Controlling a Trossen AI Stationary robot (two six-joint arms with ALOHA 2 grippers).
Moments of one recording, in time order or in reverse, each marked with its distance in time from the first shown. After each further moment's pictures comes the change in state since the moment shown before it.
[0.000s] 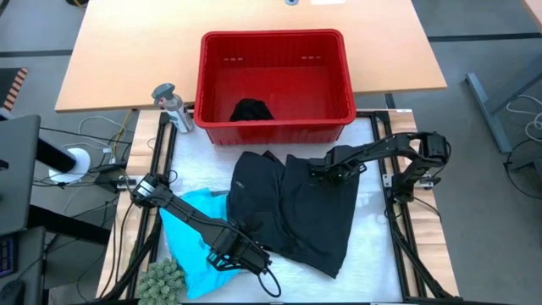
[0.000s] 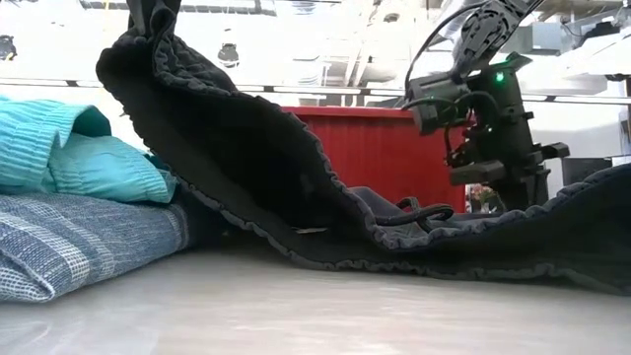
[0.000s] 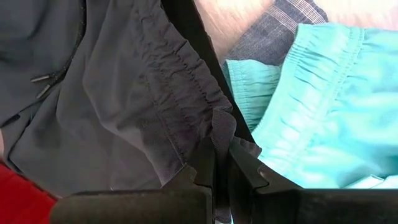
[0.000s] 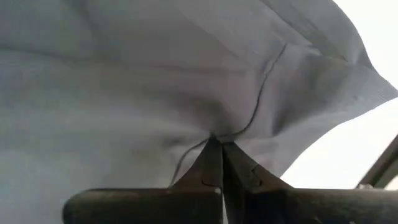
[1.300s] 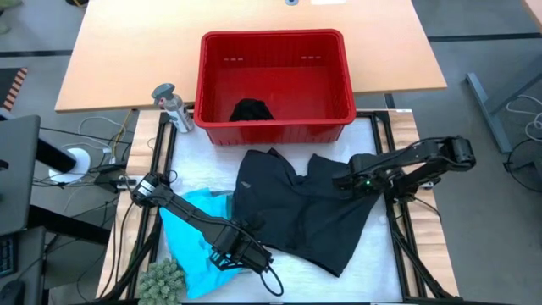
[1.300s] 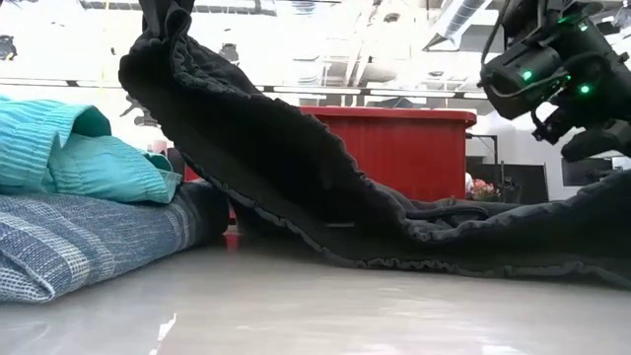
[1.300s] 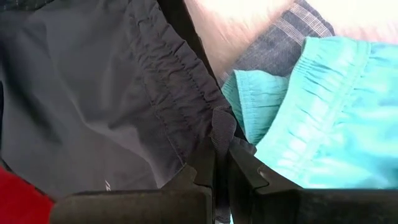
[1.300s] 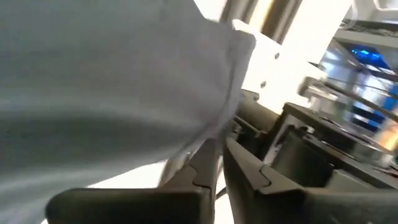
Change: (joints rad) left arm 0.007 0.000 0.000 0.028 -0.004 0.000; right arm 0.154 -0.240 -0.113 -0.524 -0.102 0.243
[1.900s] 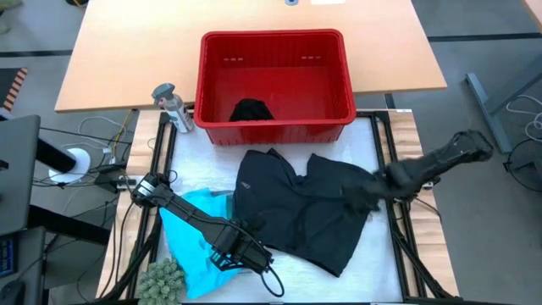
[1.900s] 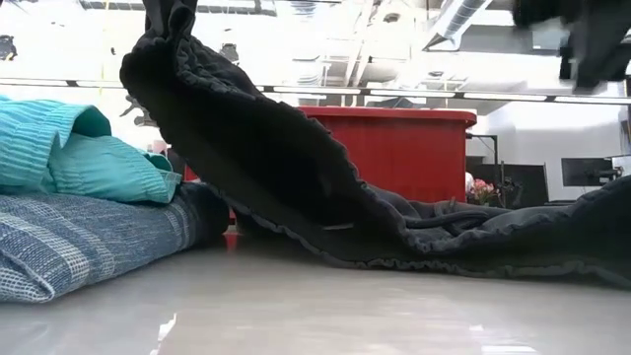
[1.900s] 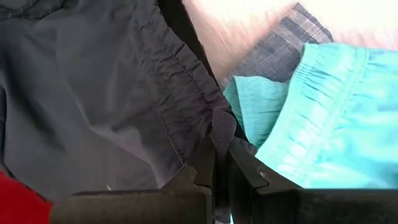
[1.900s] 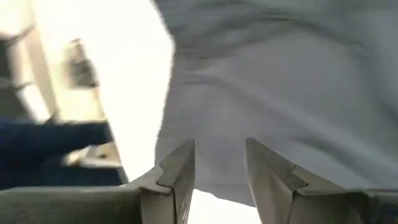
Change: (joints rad) left arm 0.000 0.000 0.000 0.019 0.002 0.012; right arm 0.394 -0.315 0.127 0.637 -0.042 -0.183
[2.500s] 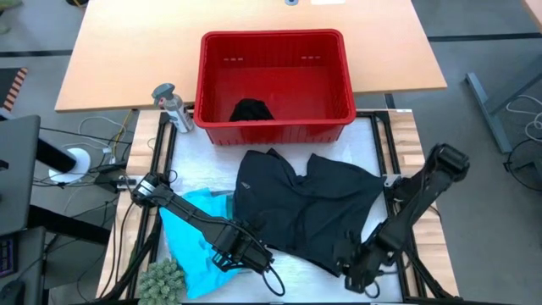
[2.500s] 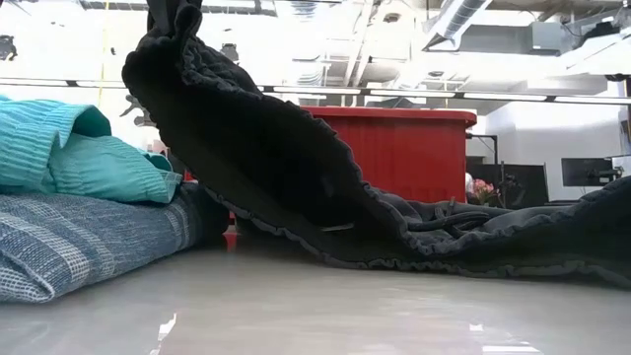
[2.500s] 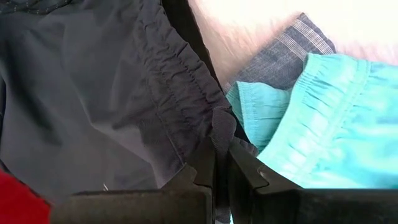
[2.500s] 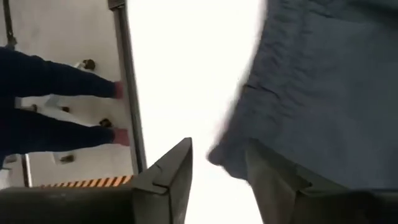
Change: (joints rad) left arm 0.002 0.000 0.000 0.015 -0.002 -0.047; right arm 0.477 0.460 0.075 0.404 0.142 0.031
